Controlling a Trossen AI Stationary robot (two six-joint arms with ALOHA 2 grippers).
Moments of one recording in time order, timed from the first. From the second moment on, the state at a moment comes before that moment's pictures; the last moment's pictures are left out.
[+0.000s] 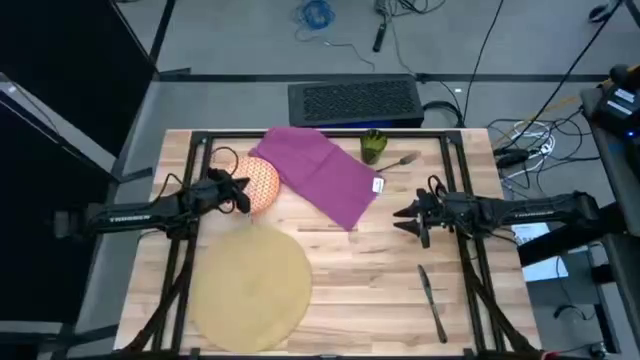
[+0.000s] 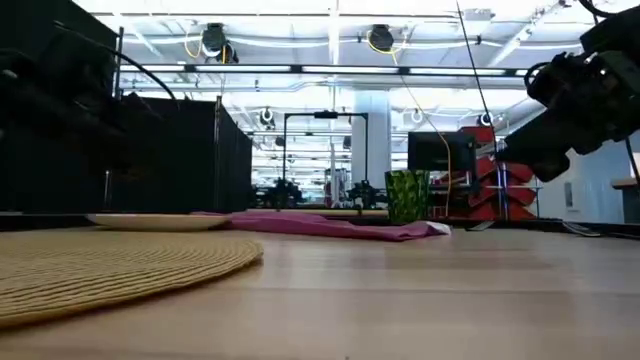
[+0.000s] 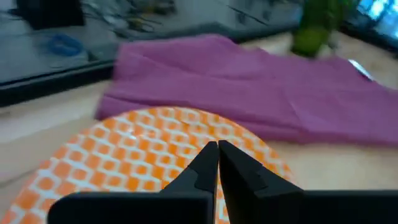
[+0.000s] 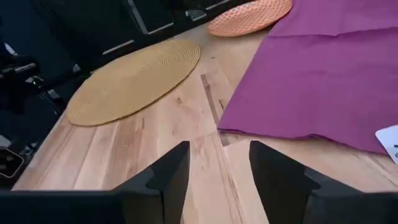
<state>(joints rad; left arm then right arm) 0.35 0.56 0.01 0.16 -0.43 -0.39 -0.02 0.35 0.02 0.04 0.00 0.37</state>
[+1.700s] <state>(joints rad) 0.35 0.39 0.77 -0.94 -0.79 -0.31 -0.26 1.56 1.27 0.02 -0.27 0.11</state>
